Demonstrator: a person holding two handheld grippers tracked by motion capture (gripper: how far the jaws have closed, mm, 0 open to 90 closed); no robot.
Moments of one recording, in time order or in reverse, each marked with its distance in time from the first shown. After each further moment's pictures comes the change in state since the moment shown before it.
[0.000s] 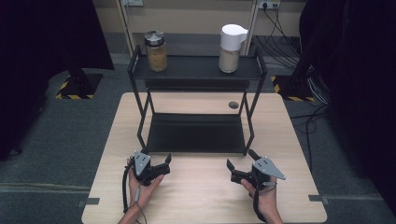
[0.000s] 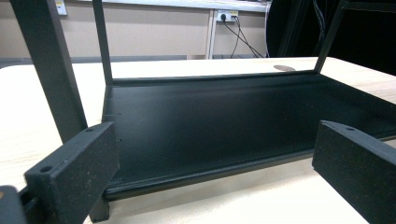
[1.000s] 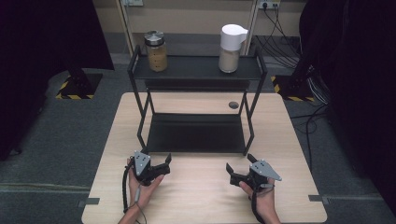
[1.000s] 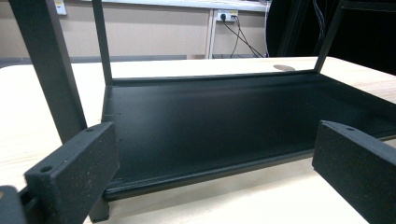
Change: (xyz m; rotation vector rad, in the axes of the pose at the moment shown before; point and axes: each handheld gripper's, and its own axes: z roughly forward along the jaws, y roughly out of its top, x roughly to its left) left arm 0.000 0.000 0.000 0.001 -0.001 0.001; right arm -0.002 -0.013 0.006 0.060 -0.013 0.010
